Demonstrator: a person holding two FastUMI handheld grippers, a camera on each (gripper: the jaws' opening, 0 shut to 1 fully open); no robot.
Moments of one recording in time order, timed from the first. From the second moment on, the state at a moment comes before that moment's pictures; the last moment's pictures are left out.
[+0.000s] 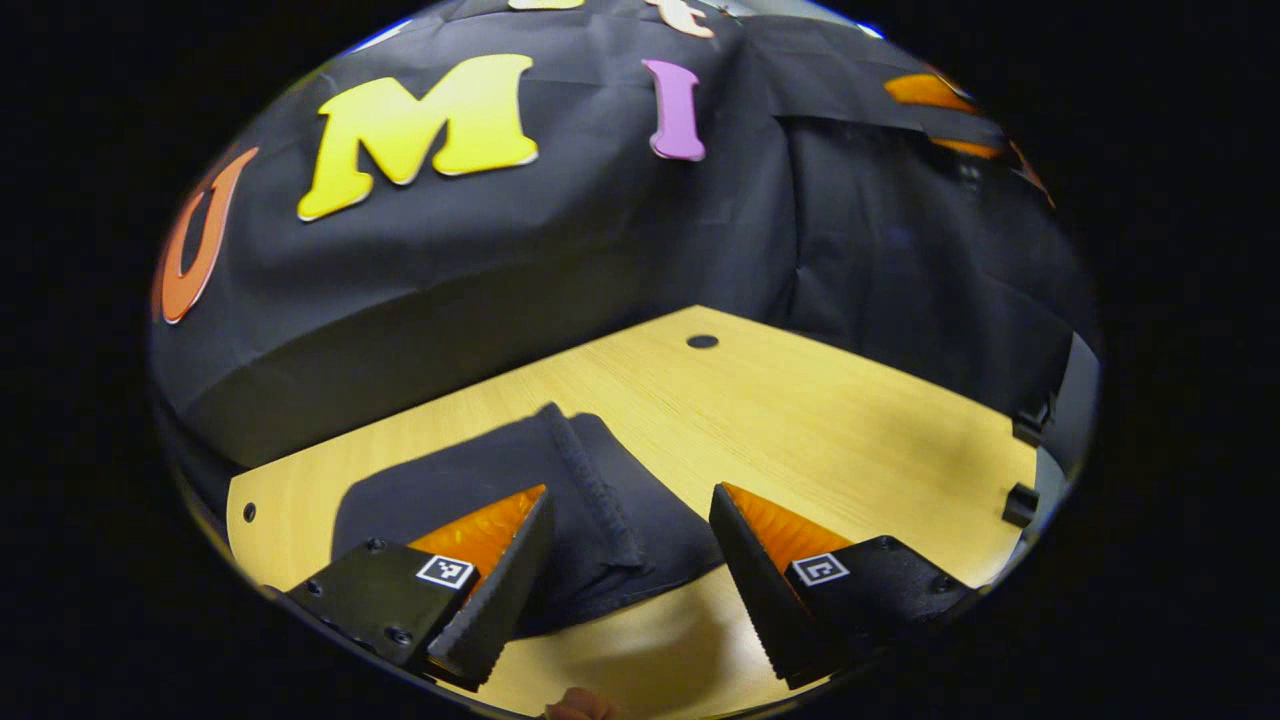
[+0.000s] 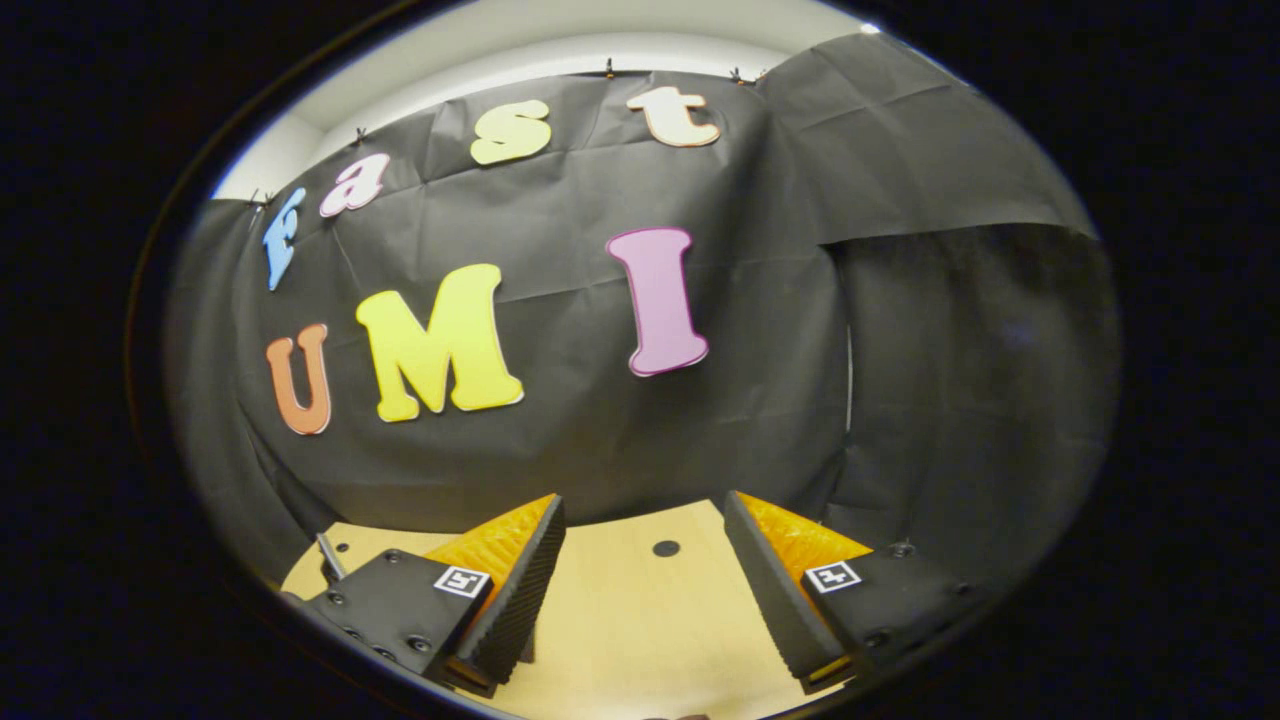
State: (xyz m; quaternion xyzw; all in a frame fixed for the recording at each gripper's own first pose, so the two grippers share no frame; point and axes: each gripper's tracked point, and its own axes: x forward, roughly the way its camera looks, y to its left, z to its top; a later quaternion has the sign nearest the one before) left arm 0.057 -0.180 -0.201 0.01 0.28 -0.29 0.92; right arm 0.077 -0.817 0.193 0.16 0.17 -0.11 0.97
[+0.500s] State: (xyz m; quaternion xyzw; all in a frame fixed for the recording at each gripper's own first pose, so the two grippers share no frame) left arm 0.121 -0.025 -0.024 -0.08 0.12 -0.10 0.98; right arm 0.175 -0.658 0.217 0.16 0.12 -0.01 0.98
